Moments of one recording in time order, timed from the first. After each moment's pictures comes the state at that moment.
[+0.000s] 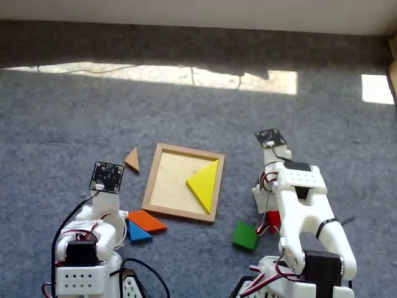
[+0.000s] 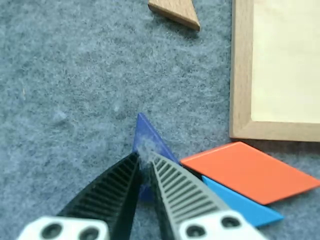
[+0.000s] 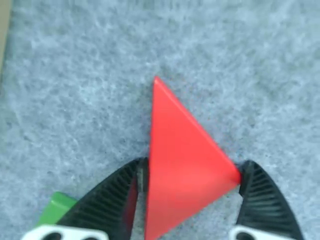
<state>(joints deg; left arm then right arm) -6.7 -102.5 96.0 76.4 -4.6 -1.8 -14.7 54.0 53.1 22.8</state>
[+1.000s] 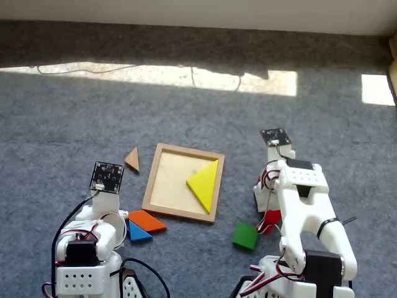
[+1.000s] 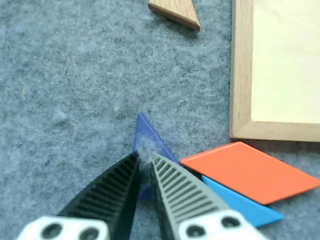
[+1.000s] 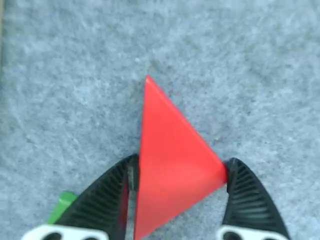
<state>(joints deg) -6.7 -102.5 96.0 76.4 -4.6 -0.9 -14.8 52.7 56.1 18.9</state>
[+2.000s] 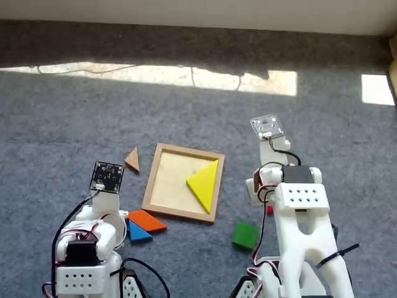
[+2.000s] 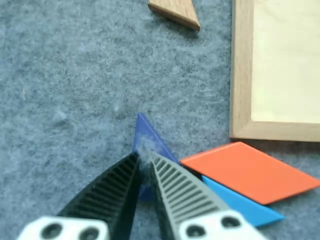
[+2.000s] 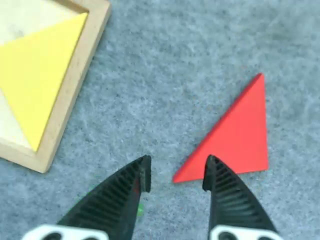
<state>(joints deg) -6.7 -102.5 96.0 76.4 -4.6 -7.0 -35.3 52.2 64.7 16.1</state>
